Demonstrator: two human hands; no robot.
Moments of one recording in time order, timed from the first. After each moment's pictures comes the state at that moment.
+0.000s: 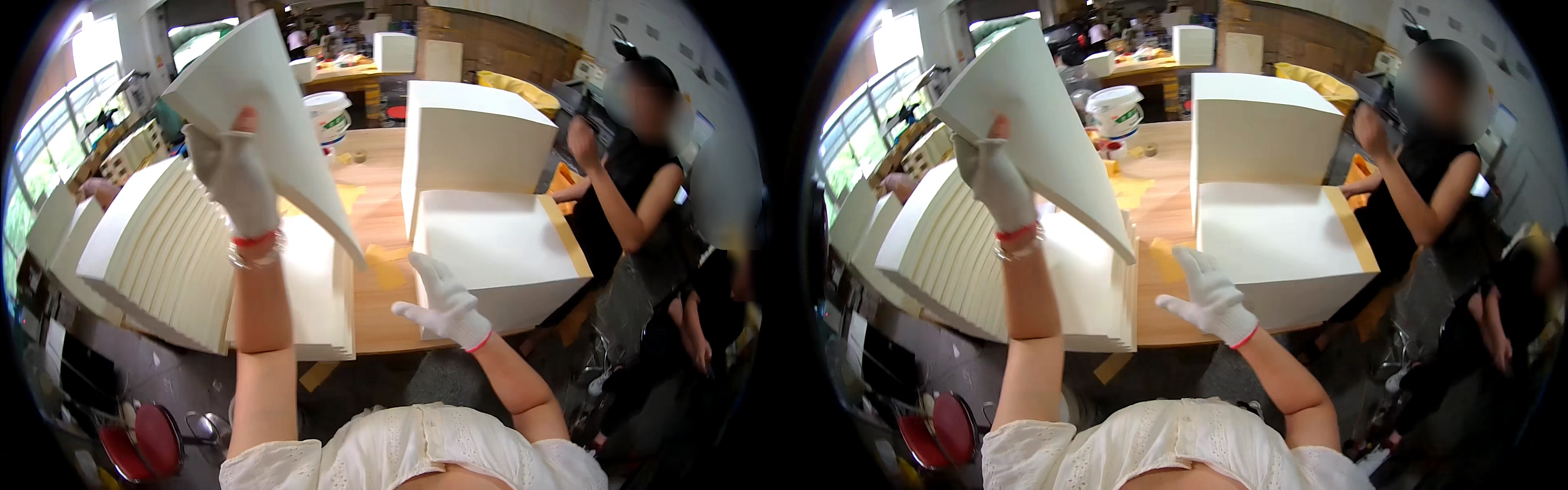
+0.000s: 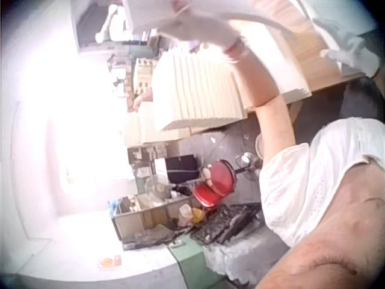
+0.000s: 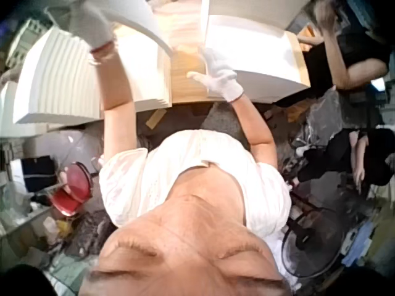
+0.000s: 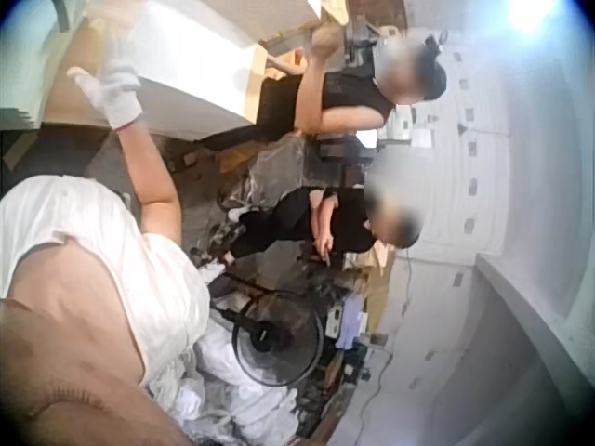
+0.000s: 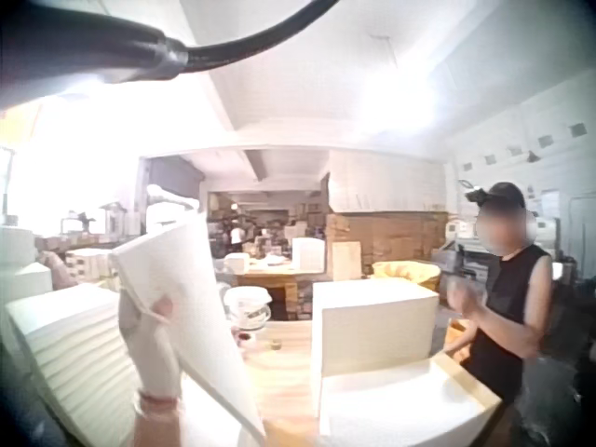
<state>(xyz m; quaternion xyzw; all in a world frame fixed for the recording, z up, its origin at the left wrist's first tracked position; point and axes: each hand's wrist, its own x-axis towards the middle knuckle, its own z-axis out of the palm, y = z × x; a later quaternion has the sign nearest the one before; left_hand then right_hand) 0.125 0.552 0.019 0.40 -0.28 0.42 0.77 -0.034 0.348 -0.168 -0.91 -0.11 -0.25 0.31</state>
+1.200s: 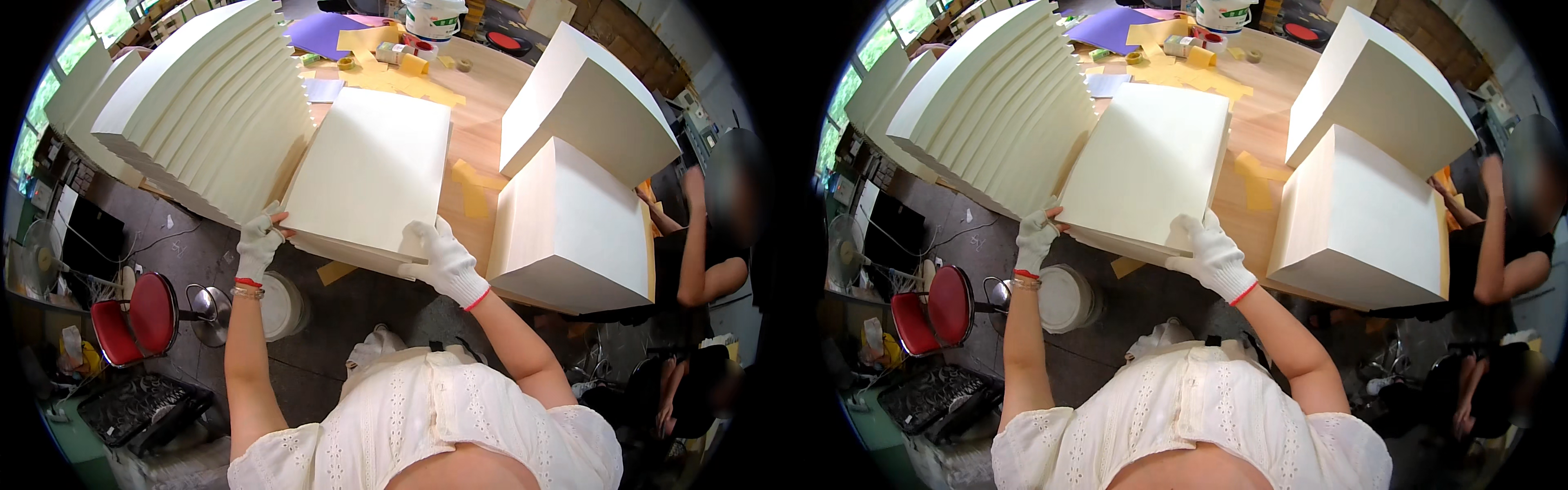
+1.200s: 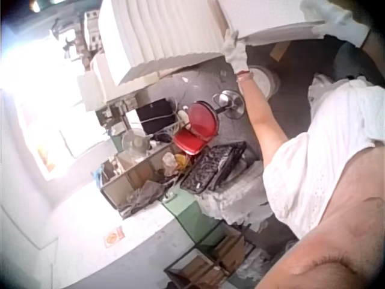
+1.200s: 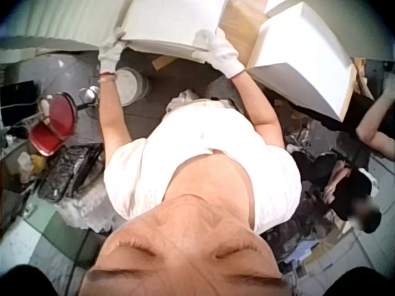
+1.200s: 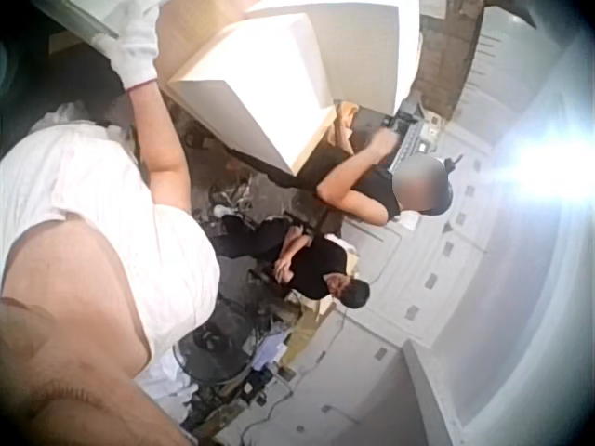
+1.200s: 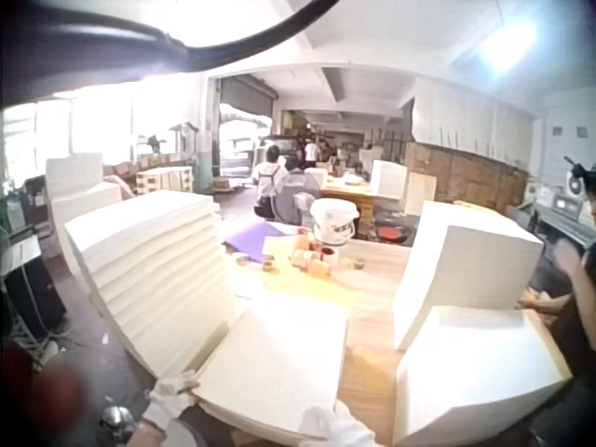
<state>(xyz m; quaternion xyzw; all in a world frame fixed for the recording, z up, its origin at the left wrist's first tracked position) 0.112 0.857 -0.343 0.76 -0.05 0.01 0.65 0.033 0.483 -0.252 -0.94 -0.11 0.02 0.31</state>
